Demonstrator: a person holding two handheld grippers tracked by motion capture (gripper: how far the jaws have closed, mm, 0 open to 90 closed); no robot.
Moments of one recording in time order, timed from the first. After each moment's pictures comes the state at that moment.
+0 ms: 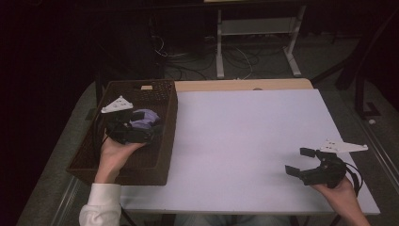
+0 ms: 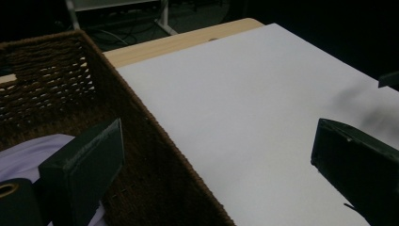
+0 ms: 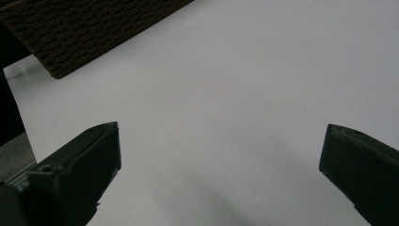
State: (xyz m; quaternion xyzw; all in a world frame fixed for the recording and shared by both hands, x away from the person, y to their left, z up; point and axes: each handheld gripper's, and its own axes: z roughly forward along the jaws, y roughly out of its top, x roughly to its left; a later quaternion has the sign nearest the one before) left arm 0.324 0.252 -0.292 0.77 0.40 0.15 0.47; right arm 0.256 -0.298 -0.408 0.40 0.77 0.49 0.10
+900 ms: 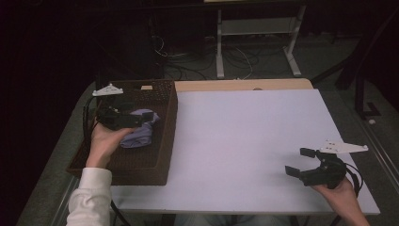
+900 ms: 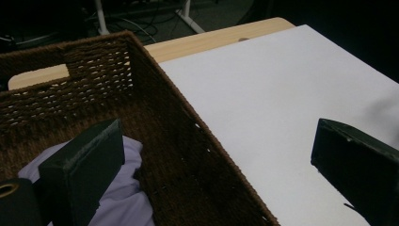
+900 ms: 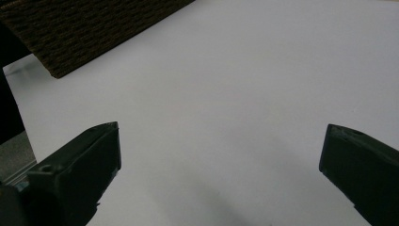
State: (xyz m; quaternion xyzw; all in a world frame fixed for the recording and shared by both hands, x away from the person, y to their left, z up) left arm 0.354 0.276 -0.277 0.77 0.43 0.15 0.44; right arm 0.254 -0.297 -0.407 0.40 0.77 0.49 0.10
